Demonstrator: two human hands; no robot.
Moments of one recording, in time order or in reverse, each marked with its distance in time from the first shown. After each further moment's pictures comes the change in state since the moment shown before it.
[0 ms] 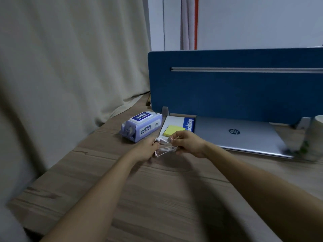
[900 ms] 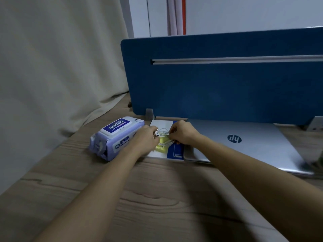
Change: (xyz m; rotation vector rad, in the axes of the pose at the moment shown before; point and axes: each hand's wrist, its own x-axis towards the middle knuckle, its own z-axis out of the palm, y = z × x) left_hand 0.144 0.007 0.033 0.368 0.118 0.062; right_hand 0.105 0.010 -0.079 -0.674 0.282 -0.006
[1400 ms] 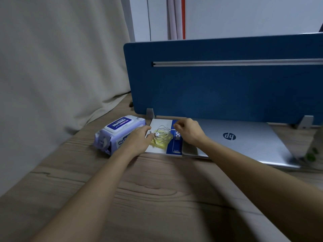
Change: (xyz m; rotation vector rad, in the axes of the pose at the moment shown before) left_hand -0.032 -0.011 -0.016 -0.159 0.035 -0.089; right_hand -0.036 0.004 -0.011 0.061 0.210 -0.039
